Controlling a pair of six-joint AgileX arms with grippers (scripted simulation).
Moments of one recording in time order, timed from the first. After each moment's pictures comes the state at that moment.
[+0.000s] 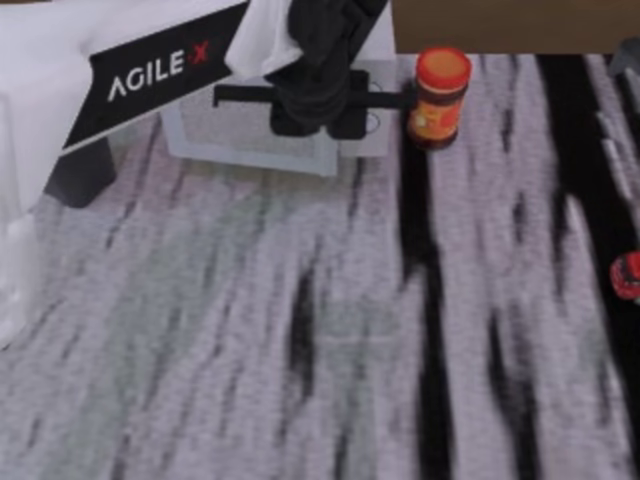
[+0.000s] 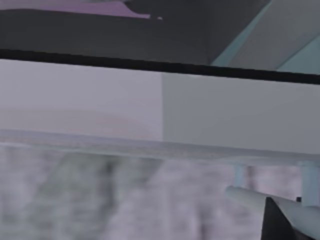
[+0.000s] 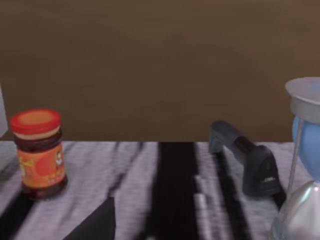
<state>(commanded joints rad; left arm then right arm) -0.62 2.16 1.86 -0.80 -0.25 -0.45 0.00 0.00 0.00 0.00 0.00 0.00</state>
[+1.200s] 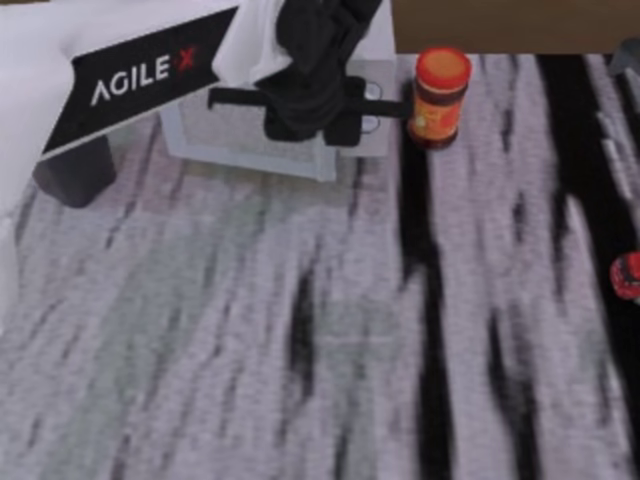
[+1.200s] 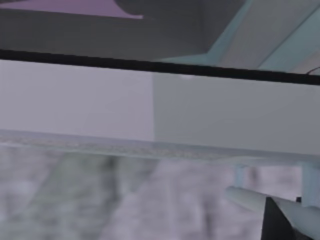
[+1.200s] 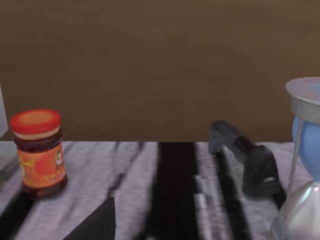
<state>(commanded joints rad) -0.61 2.12 1.79 -0.76 -0.23 -0.41 0.00 0.00 0.00 0.00 0.00 0.00</state>
